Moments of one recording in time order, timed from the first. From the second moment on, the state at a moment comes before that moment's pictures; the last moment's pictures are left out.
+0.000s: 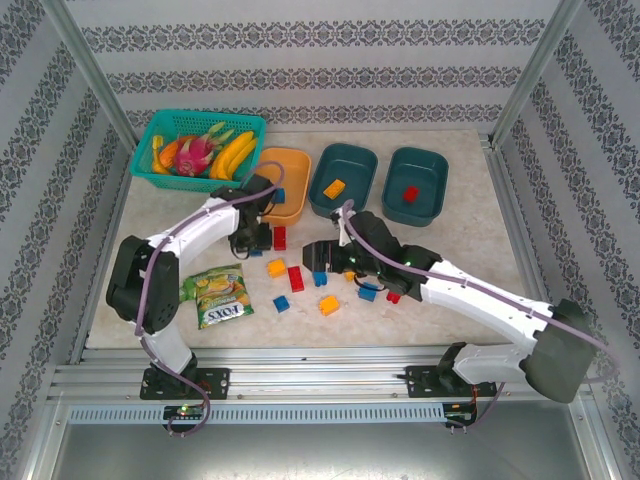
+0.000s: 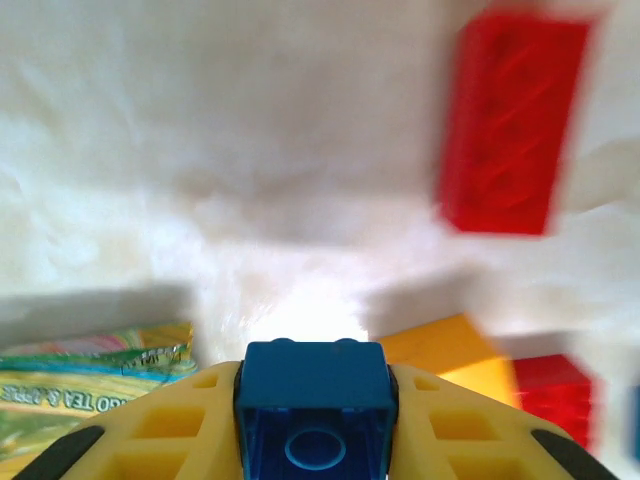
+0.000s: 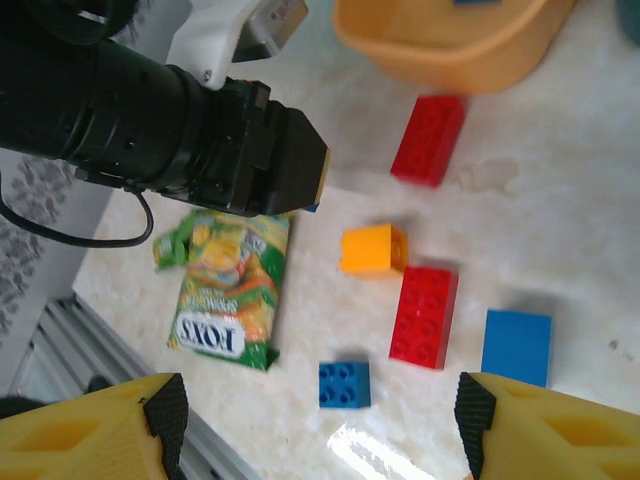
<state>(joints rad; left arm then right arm) -0.41 1.73 1.34 -0.96 -0.06 -0.54 0.83 1.23 0.92 -0.29 -0.11 0.70</state>
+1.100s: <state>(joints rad) -0.37 2.40 2.18 -1.12 -0.01 -0.47 0.62 1.16 1.01 -0.37 -0.06 0.78</state>
